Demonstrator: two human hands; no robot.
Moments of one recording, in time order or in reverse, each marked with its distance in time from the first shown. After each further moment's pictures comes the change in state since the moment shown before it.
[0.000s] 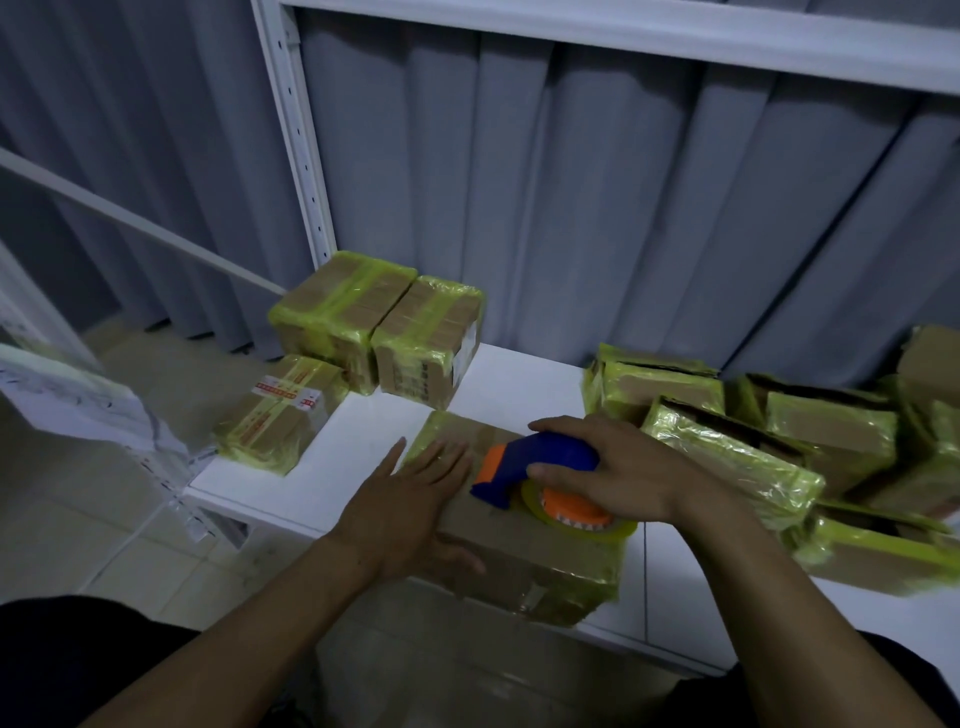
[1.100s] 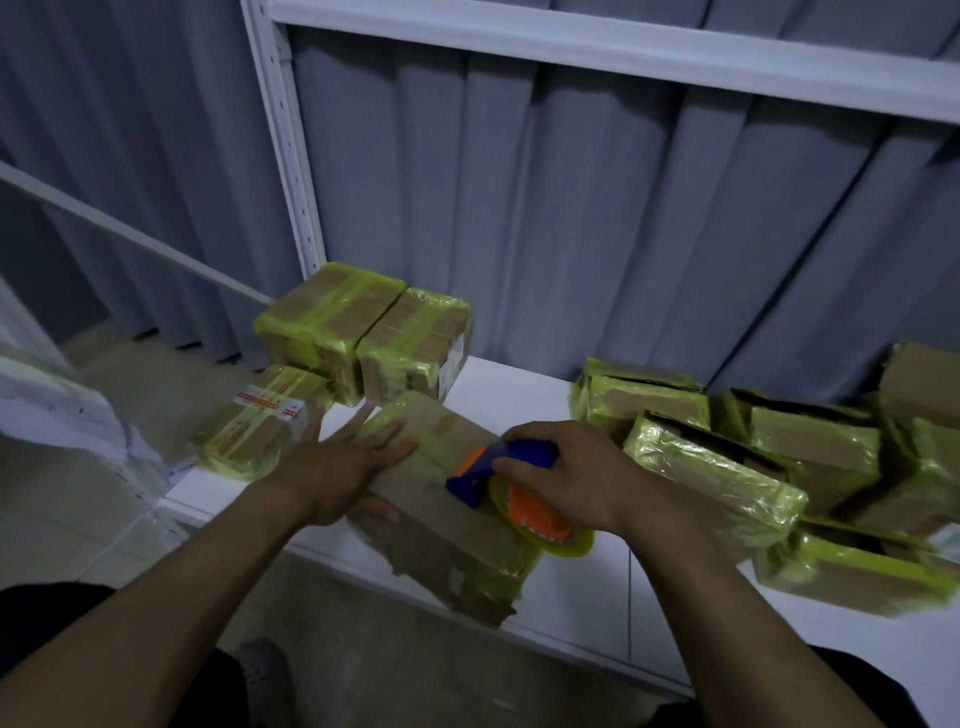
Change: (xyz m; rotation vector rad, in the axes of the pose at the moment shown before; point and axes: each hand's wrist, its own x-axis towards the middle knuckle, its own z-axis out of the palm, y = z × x) left_hand 0.015 -0.065 -0.026 0.092 -0.151 -0.090; right_hand 0.011 -0.007 0.013 0.083 0.172 -0.041
